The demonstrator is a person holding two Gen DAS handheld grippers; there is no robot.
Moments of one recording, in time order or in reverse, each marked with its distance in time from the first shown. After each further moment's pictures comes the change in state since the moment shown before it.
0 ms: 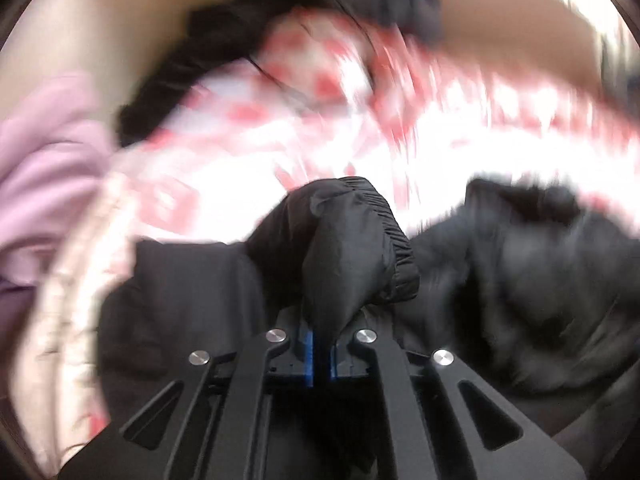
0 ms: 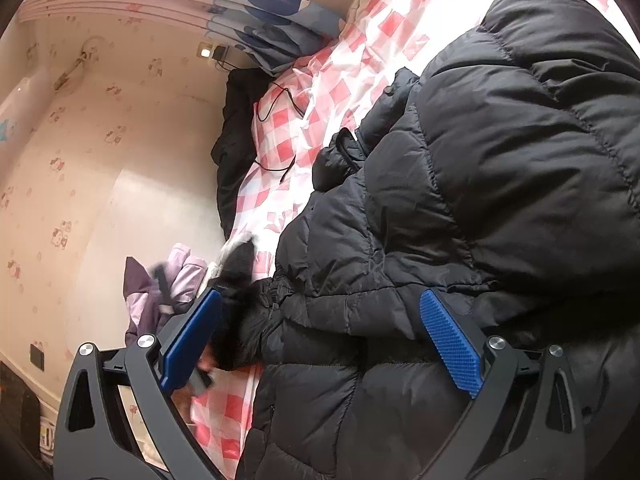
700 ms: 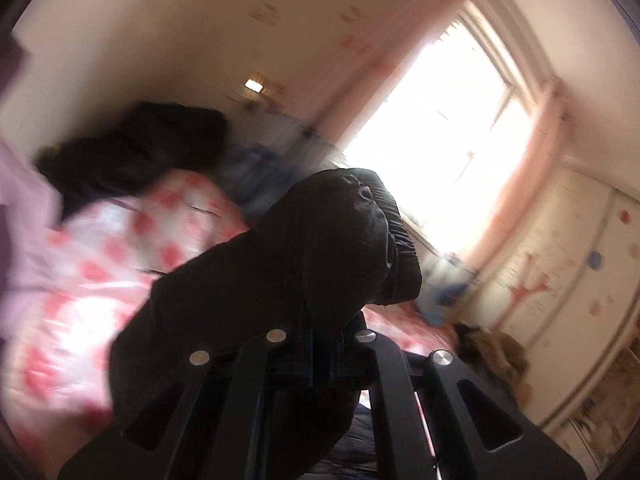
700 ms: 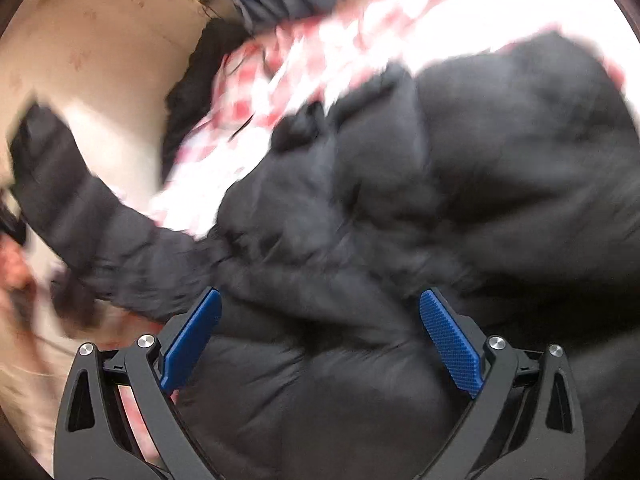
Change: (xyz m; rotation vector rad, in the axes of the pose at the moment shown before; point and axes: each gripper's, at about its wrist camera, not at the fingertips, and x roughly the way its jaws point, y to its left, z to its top) left arm -0.176 0.021 0.057 -0.334 -0.463 -0.781; right arm 0.015 0.038 -0.017 -0.272 0.029 -0.356
